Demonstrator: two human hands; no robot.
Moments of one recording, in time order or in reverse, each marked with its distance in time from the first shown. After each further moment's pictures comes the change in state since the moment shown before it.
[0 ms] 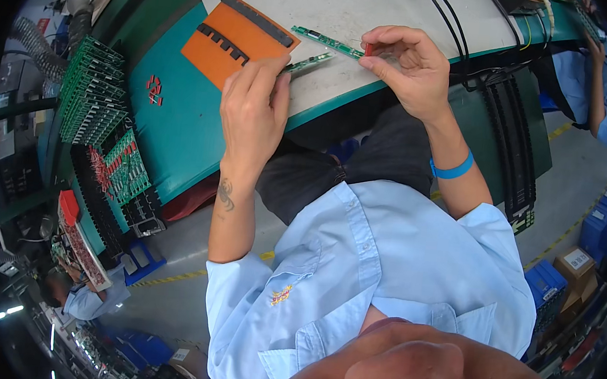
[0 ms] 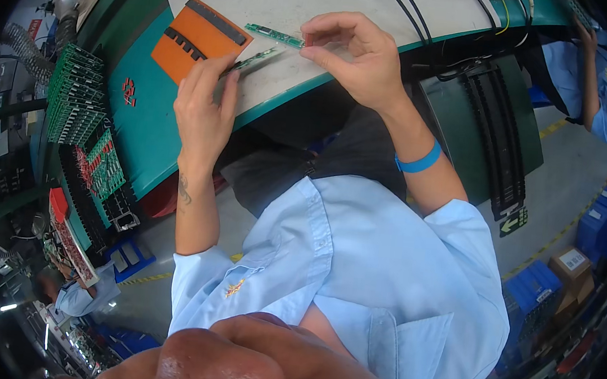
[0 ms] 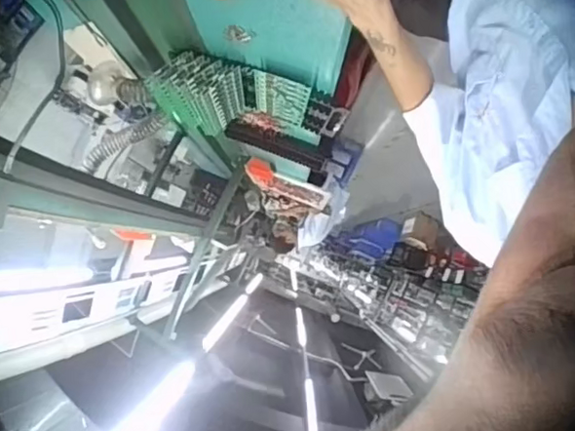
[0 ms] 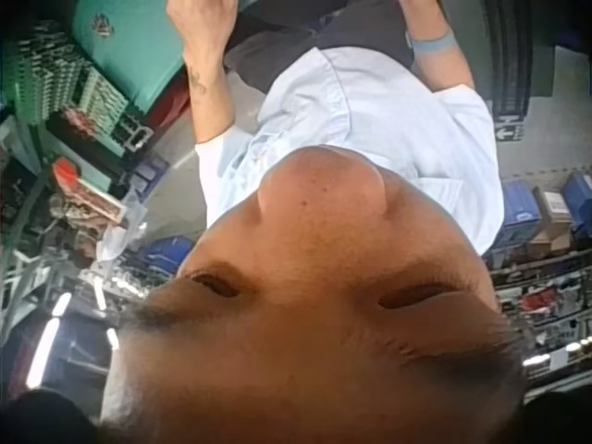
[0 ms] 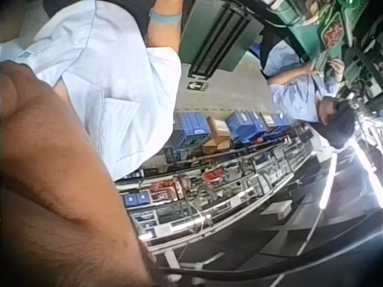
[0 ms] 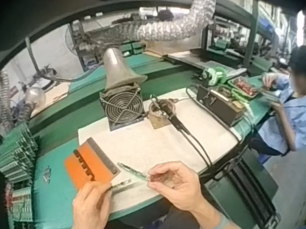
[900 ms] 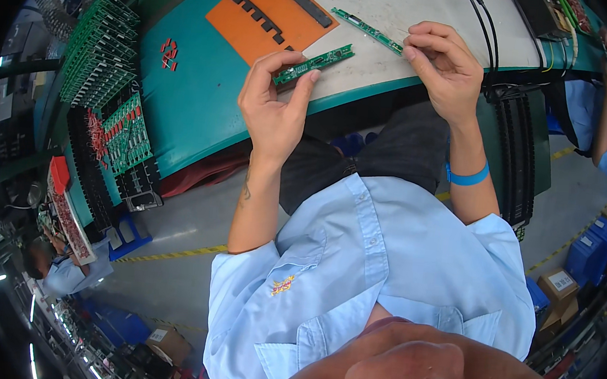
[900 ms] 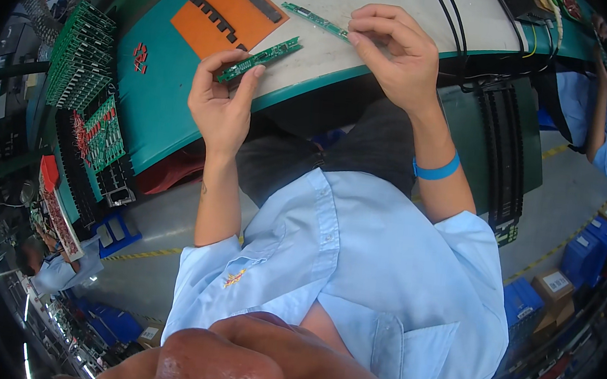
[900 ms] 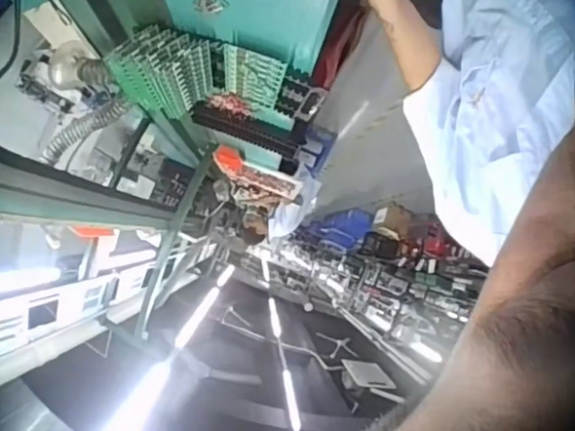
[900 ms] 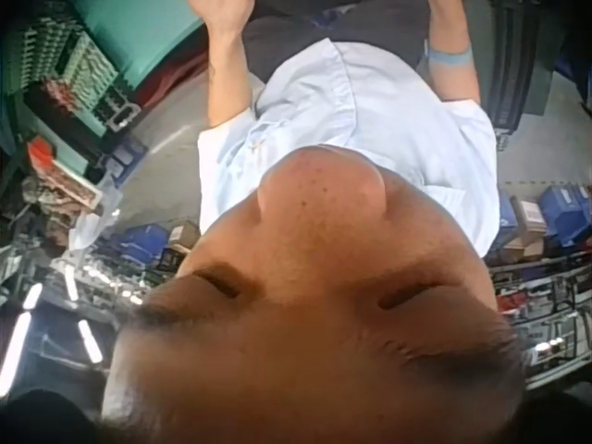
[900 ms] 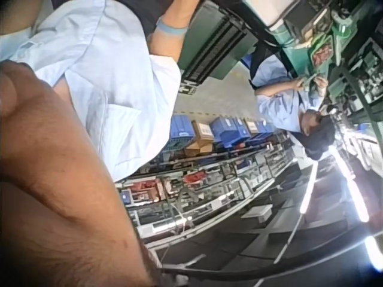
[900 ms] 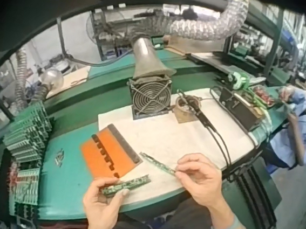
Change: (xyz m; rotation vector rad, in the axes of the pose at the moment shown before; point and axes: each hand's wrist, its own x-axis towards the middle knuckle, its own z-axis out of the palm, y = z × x) left_hand -0.038 -0.006 0.016 -0.717 0.332 -0.405; right_hand -0.002 0.003 -0.004 -0.240 -0.097 -0.034
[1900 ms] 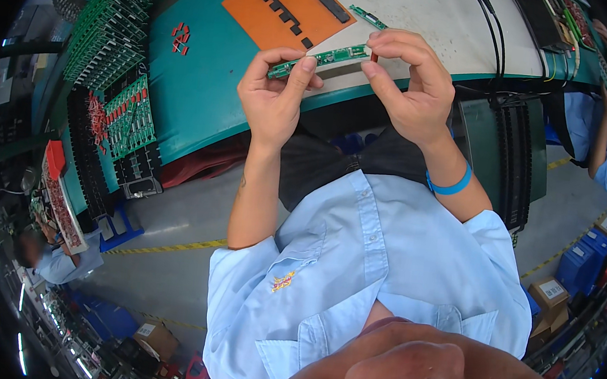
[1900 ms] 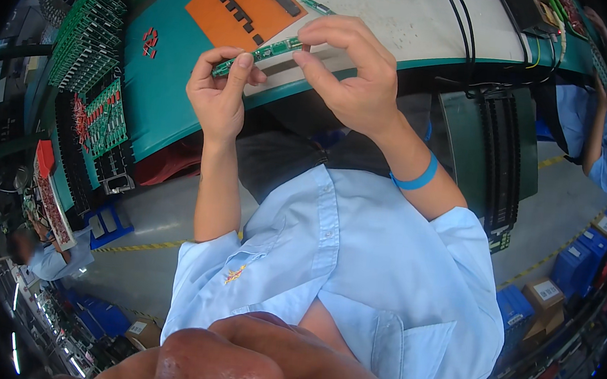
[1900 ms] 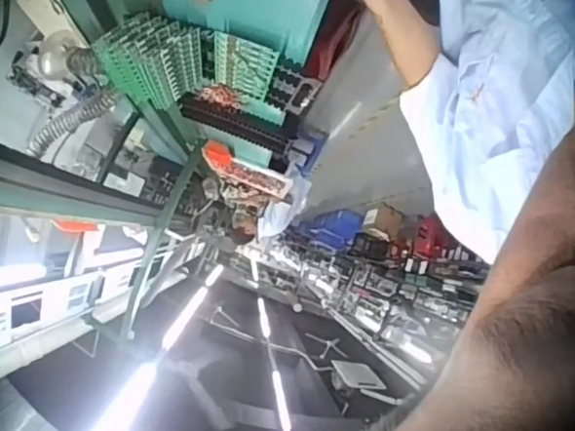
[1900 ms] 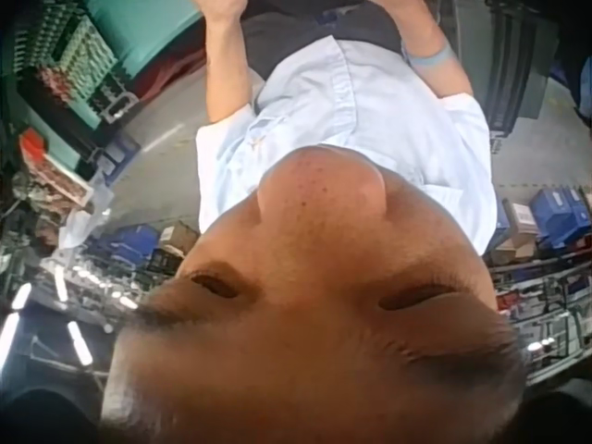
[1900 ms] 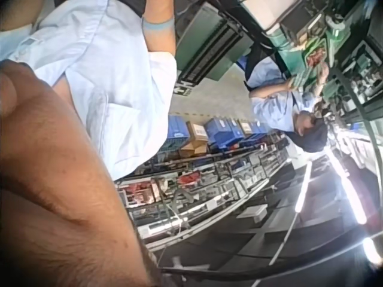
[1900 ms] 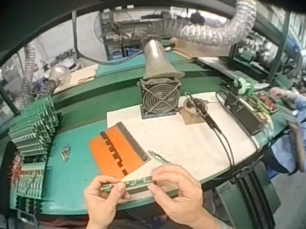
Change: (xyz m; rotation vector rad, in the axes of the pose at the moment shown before) left_hand -0.002 0.006 -0.020 -0.431 0.025 -0.248; right_hand 0.002 -0.036 0.072 -0.018 0.013 -0.136
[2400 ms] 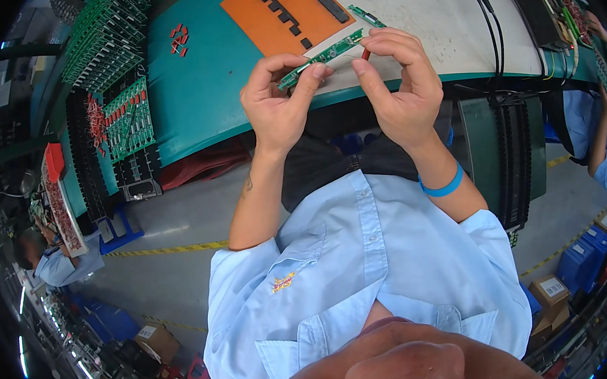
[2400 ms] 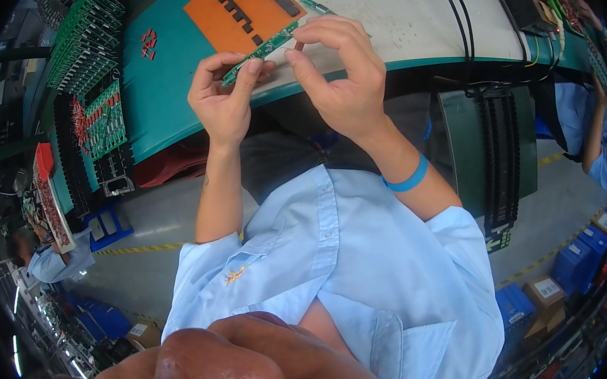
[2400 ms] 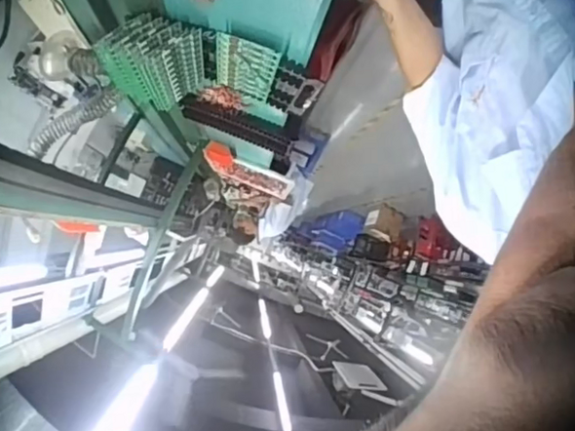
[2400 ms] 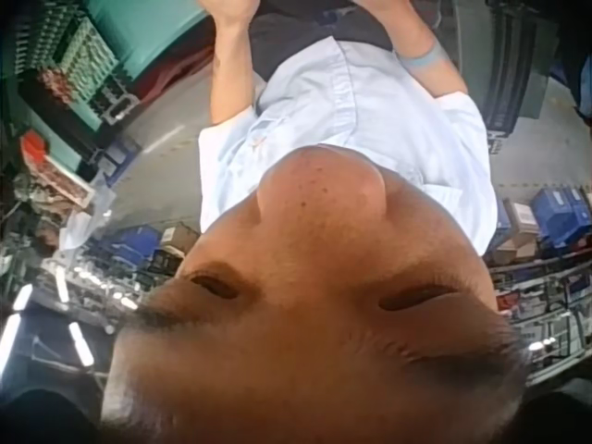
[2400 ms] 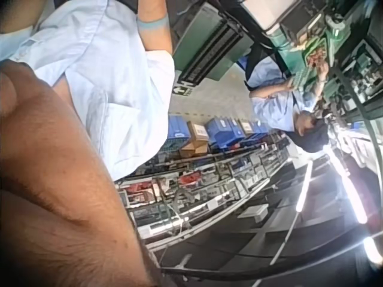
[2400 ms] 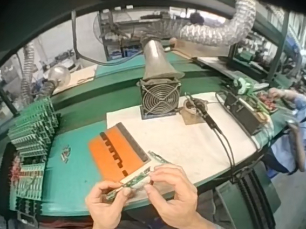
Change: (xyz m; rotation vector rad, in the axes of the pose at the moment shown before) left_hand -0.005 -0.008 0.008 0.065 0.019 0.153; right_hand -0.004 0.001 0.012 -0.141 0.084 -0.085
